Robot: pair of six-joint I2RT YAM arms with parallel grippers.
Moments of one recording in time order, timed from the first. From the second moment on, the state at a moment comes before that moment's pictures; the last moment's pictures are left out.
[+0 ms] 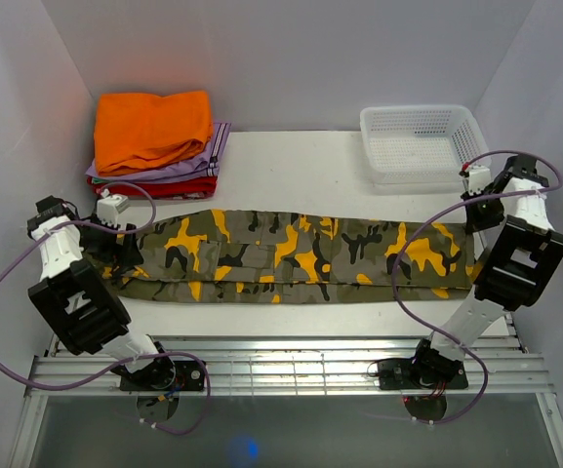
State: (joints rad) left arm 0.61 1.53 1.17 -1.02 0.63 0.94; right arm -0.45 1.82 1.44 -0.87 -0.25 -0.72
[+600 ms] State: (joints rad) left arm 0.78 1.52 1.21 -1.05 0.62 0.96; right arm -0.49 1.81 1.44 -0.92 -0.18 -0.80
